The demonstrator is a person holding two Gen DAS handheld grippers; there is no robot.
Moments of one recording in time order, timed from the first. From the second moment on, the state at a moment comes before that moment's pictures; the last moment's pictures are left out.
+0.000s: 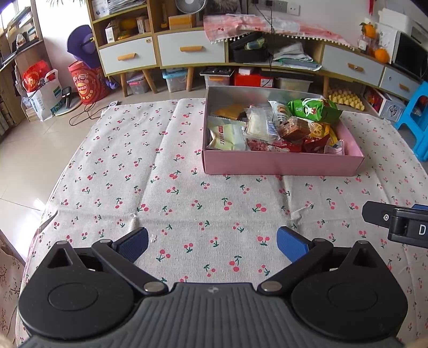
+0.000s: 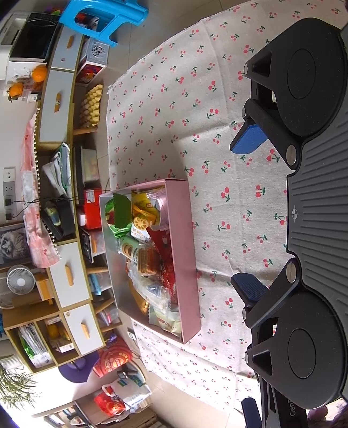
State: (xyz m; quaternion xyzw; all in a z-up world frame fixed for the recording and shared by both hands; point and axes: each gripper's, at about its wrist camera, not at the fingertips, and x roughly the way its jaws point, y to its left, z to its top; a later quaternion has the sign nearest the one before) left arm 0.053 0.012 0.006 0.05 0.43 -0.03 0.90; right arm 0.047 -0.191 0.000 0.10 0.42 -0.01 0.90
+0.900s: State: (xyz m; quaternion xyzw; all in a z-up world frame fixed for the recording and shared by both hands) left arm 0.053 0.009 0.007 0.04 0.43 -0.03 0.90; right arm 0.046 -0.189 -0.001 0.09 0.42 -0.01 0.90
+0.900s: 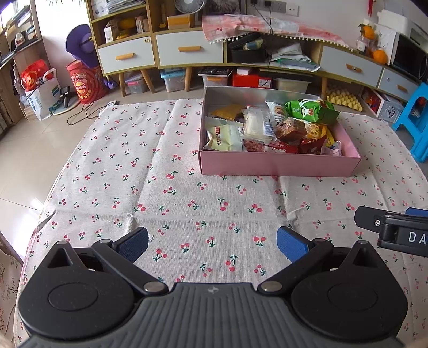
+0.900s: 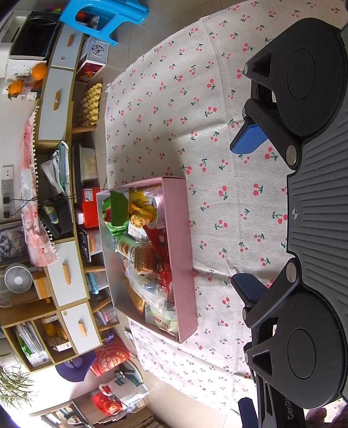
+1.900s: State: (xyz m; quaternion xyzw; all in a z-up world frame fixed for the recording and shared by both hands) left arm 0.053 0.009 0.007 0.04 0.43 -0.03 0.90; right arm 0.046 -0.188 -0.003 0.09 0.42 -0.01 0.90
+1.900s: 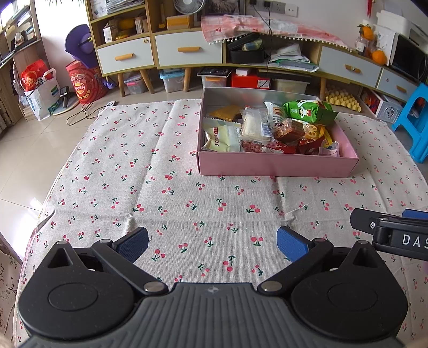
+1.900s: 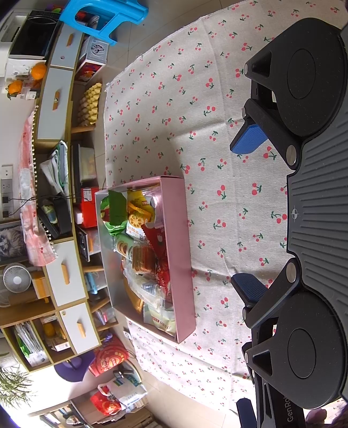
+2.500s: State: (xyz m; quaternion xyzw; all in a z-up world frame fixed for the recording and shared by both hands) left arm 0.053 0.009 0.009 0.04 0.43 -0.03 0.90; right arm 0.046 -0.188 -0.003 0.09 0.42 -0.01 0.90
